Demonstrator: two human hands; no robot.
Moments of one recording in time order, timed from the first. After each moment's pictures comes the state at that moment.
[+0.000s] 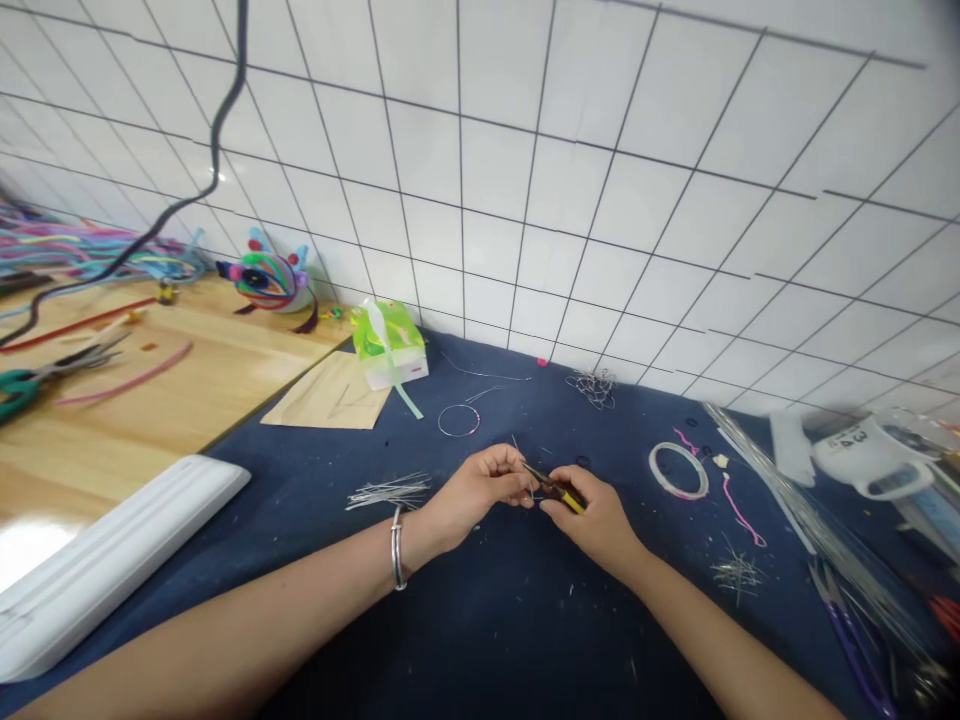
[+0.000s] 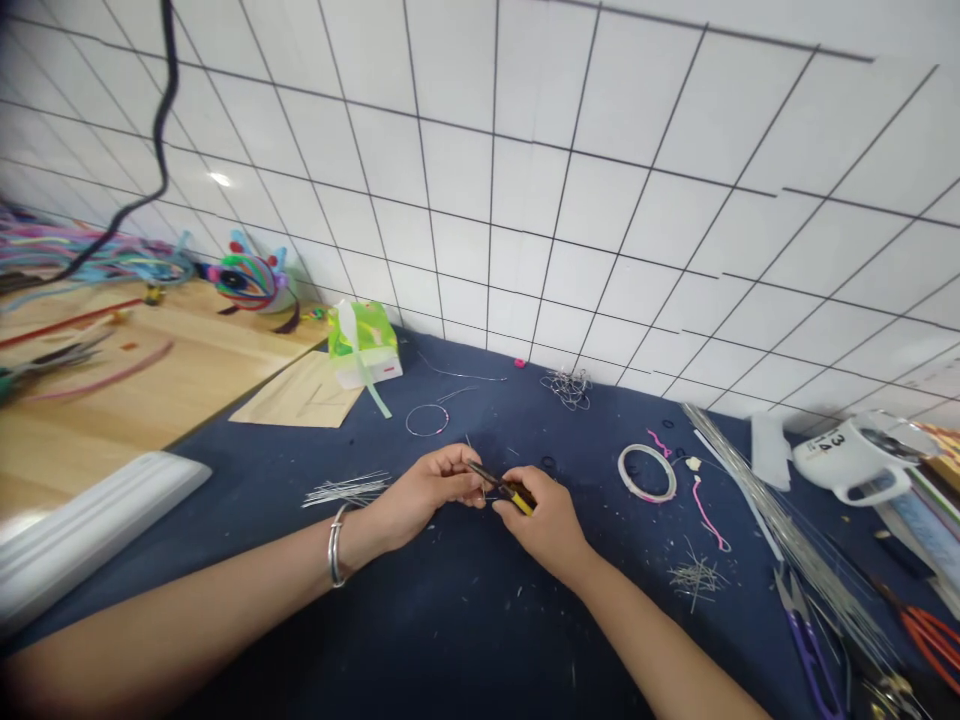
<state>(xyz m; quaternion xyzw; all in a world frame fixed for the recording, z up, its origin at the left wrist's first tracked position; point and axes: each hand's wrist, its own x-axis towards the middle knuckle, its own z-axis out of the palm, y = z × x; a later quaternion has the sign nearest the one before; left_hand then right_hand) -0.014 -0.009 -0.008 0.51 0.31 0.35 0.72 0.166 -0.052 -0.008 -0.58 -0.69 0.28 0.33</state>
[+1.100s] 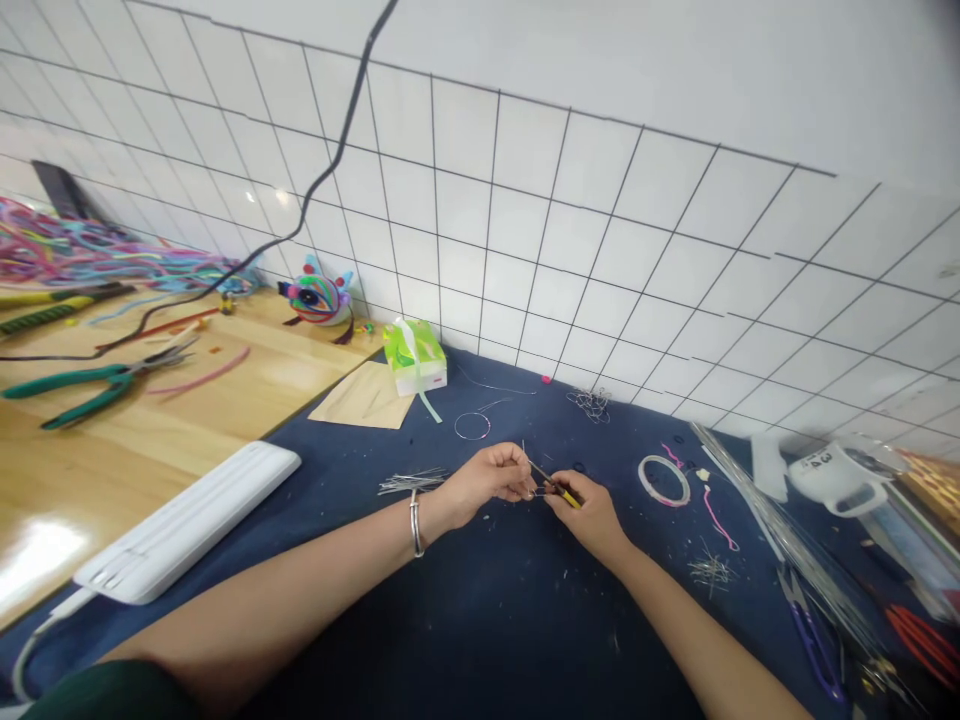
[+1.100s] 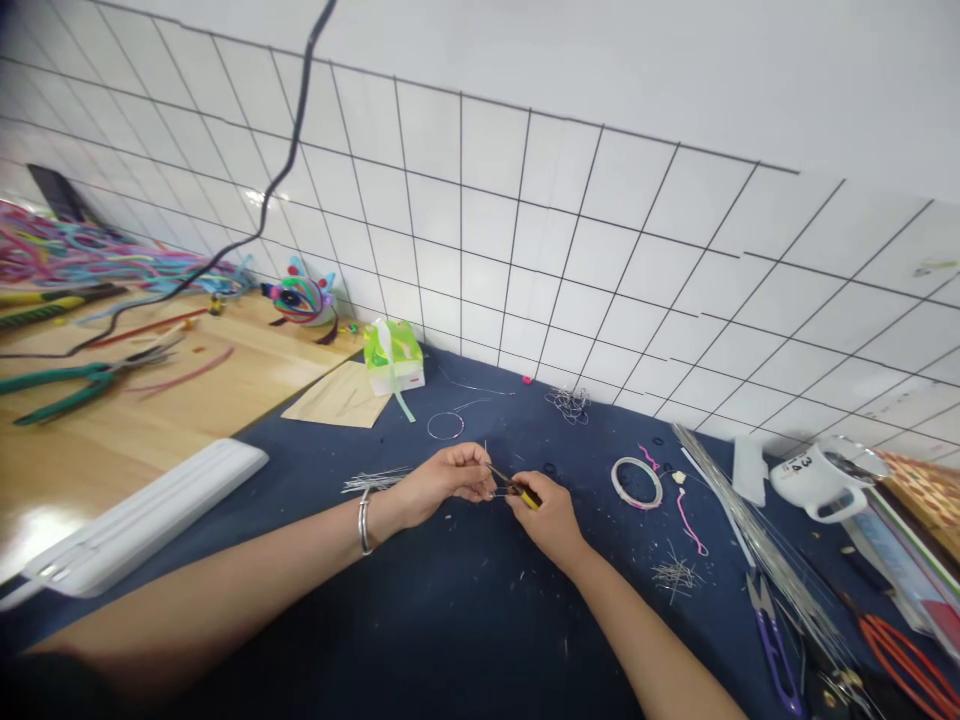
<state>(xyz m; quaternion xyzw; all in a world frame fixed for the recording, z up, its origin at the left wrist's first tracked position) -0.025 -0.017 0.007 0.52 0.33 0.33 0.72 0.165 -0.062 -0.002 -0.56 -0.71 0.23 0.35</state>
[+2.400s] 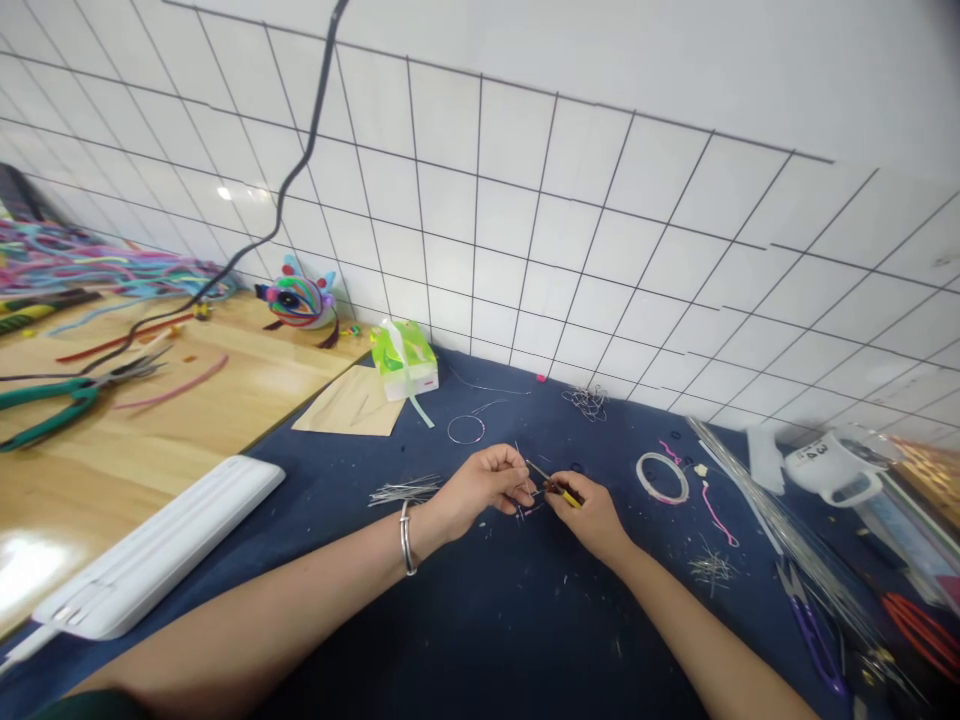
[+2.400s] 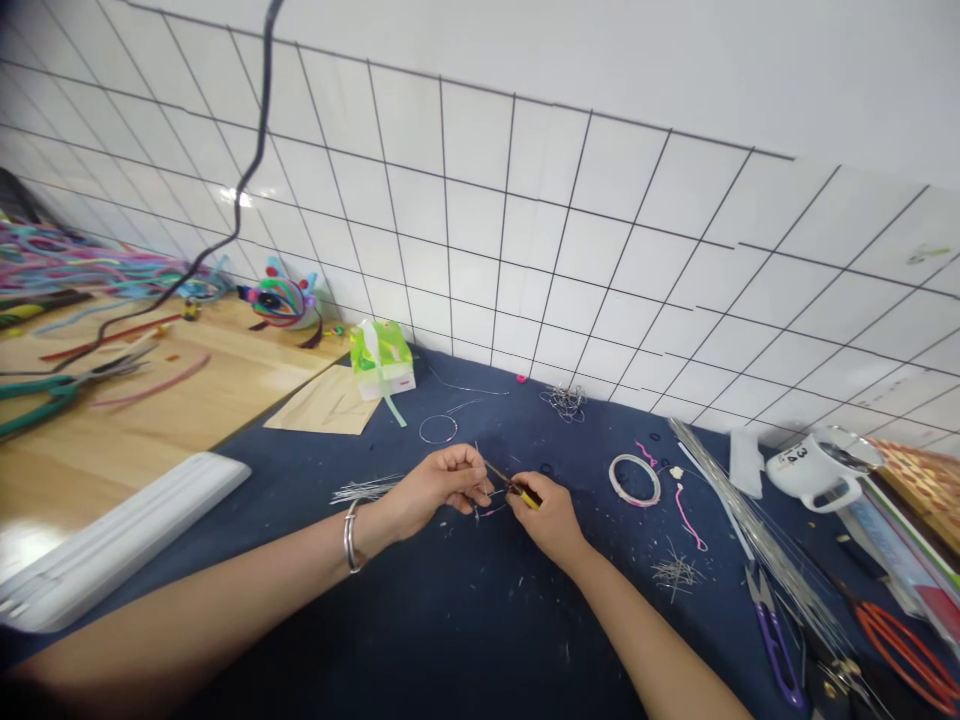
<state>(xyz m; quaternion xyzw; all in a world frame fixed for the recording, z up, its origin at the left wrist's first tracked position) -0.024 -0.017 0.014 0.51 0.33 0.33 0.72 0.170 -0.056 -0.005 -0.58 -0.70 0.25 0.34</state>
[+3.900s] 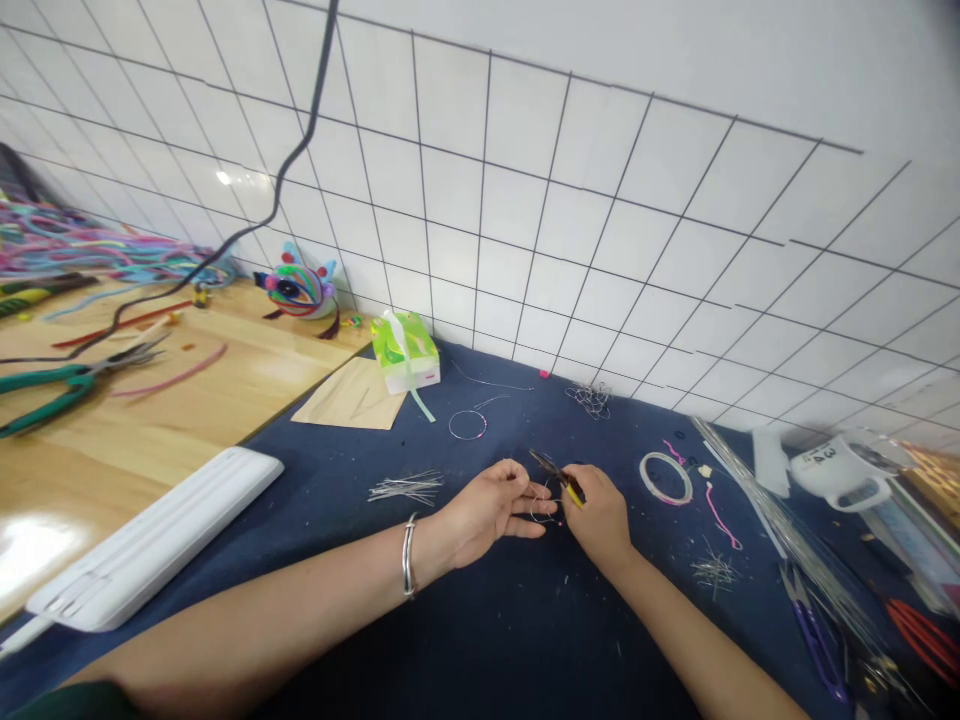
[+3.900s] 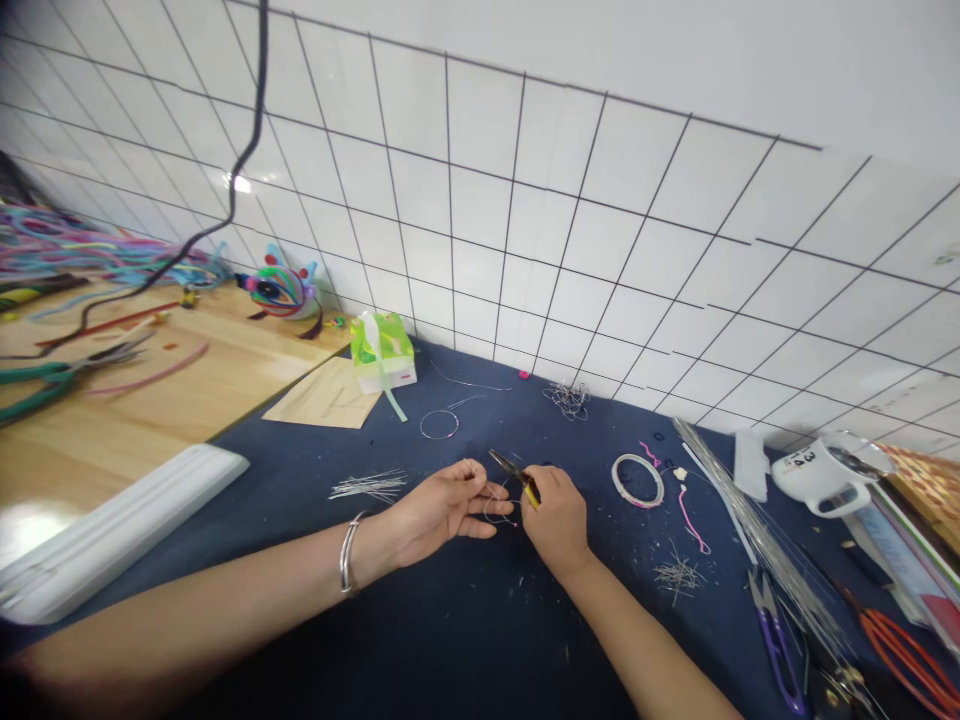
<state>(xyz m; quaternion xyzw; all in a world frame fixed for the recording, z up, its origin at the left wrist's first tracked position) -0.016 -0.038 0.016 0.32 0.27 0.33 0.85 0.171 -0.056 -0.012 -0.60 -0.74 0.00 0.31</state>
